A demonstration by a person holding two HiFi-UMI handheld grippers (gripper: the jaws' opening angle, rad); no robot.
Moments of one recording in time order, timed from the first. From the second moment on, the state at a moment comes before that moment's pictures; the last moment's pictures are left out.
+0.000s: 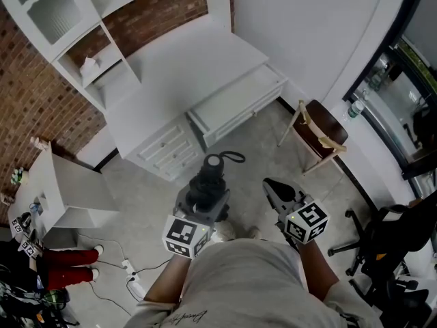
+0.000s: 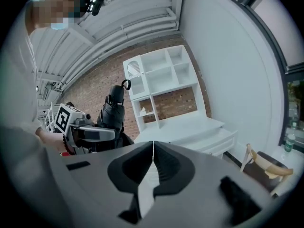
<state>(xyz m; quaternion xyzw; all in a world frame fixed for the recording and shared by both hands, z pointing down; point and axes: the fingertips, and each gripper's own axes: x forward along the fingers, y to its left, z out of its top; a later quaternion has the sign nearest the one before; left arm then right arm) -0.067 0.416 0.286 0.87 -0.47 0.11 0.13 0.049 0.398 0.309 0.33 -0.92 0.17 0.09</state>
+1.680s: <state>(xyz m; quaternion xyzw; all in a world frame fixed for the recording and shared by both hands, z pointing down) -0.124 0.302 0.295 0.88 -0.45 0.09 0.13 0.005 0.278 0.321 0.35 -0.92 0.17 0.10</state>
